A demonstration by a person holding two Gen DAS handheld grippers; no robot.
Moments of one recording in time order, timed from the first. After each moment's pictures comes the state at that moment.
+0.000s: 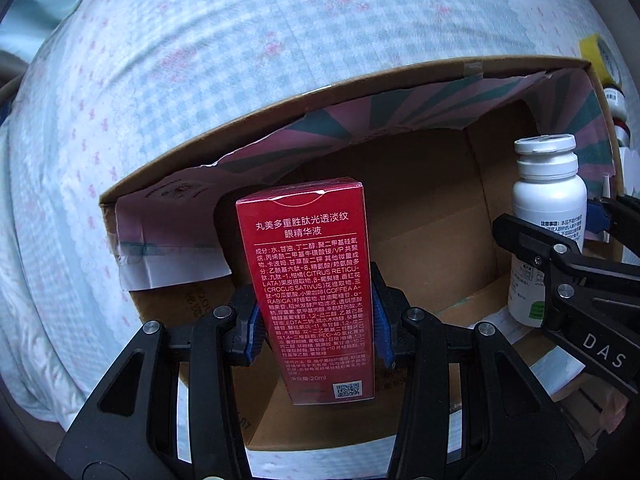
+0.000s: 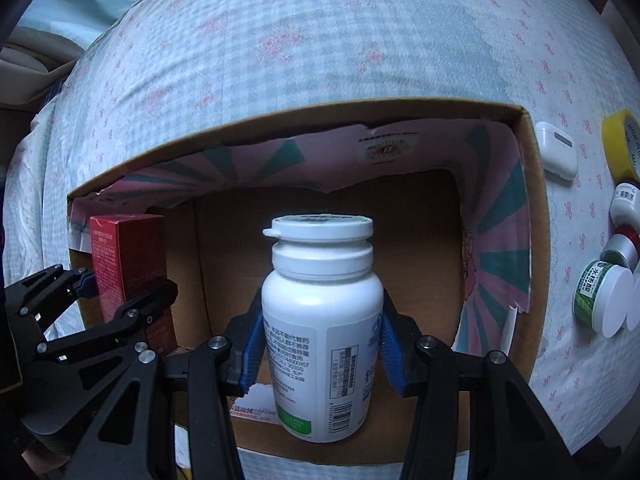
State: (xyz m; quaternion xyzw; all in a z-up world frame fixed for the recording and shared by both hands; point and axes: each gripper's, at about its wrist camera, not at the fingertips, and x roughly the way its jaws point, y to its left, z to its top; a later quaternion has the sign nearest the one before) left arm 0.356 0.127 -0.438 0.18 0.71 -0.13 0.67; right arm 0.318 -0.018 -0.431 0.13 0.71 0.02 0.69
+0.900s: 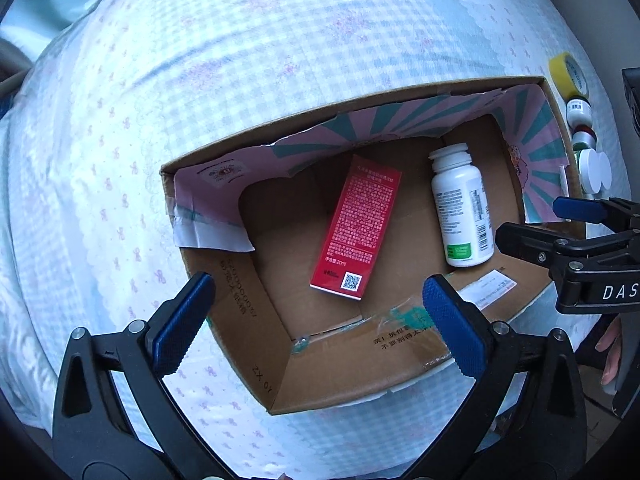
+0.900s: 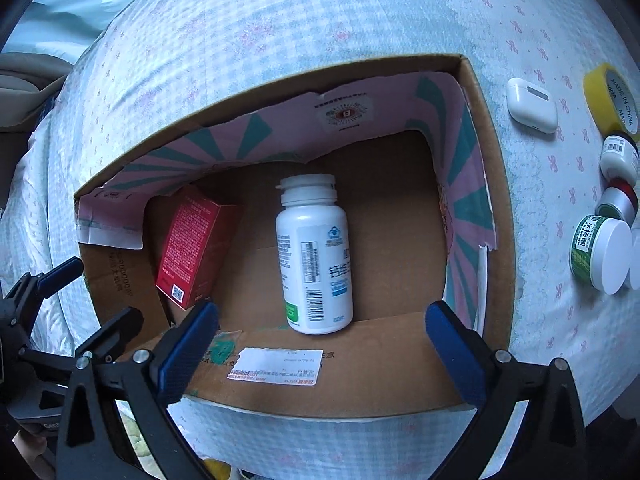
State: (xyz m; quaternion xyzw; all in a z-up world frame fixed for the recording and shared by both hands) left arm 0.337 0.156 -0.399 0.13 0.68 -0.16 0.70; right arm 0.287 -0.047 -0.412 0.17 0.72 0.00 0.67
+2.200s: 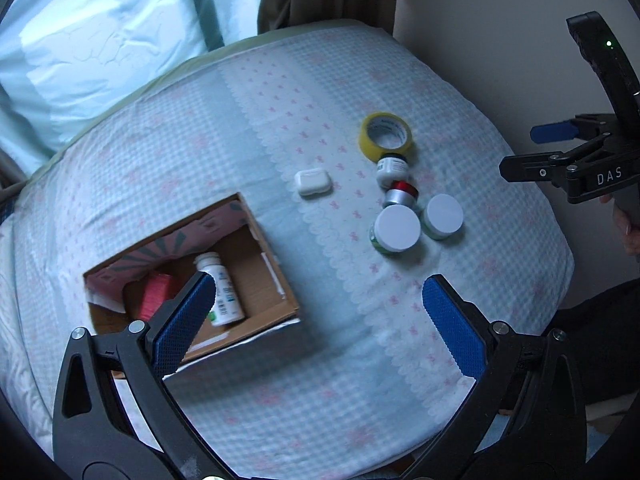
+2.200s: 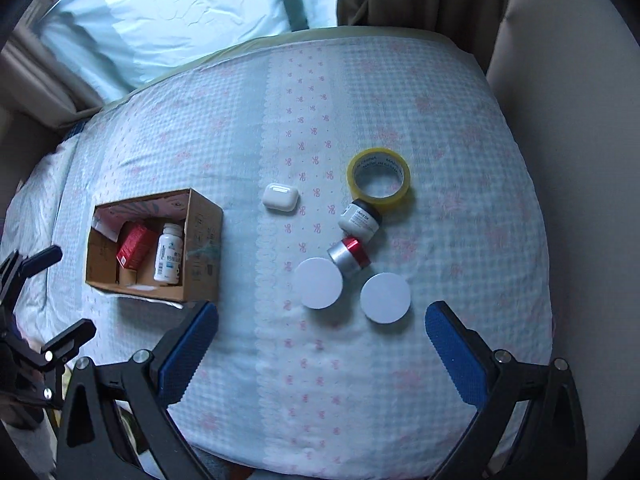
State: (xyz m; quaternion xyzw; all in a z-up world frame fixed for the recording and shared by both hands) left arm 0.184 -0.103 -0.243 0.15 0.54 -0.26 0.79; right arm 0.179 -0.323 -0.244 0.05 0.61 0.03 0.79
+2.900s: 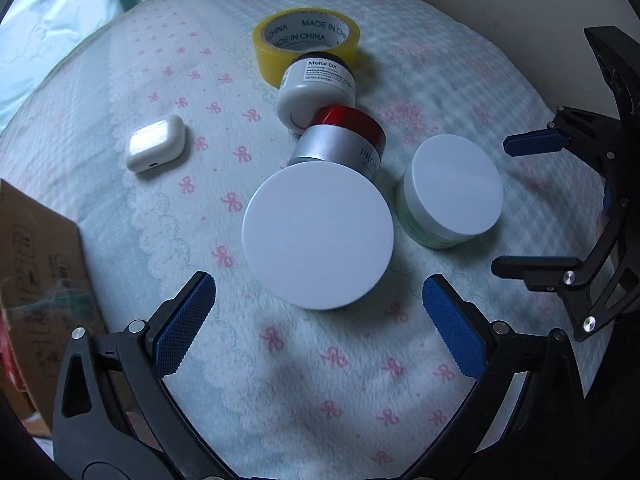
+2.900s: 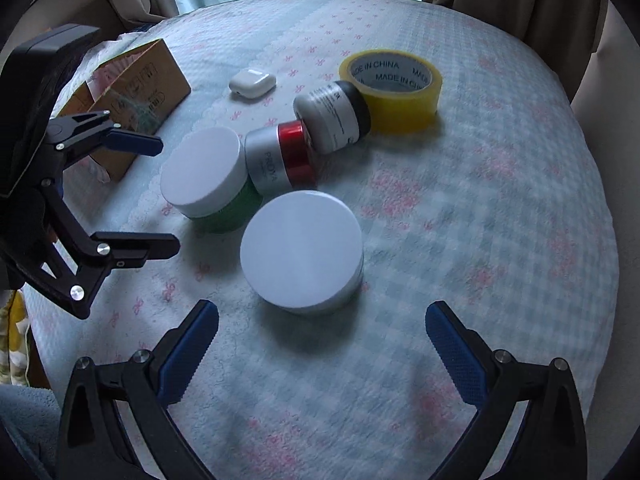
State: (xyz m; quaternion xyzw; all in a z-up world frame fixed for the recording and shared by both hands) left arm 0.184 -0.235 -0.468 0.17 0.54 -0.30 0.77; right arm 0.136 -0.381 -0.456 -0.06 0.56 0.17 0.81
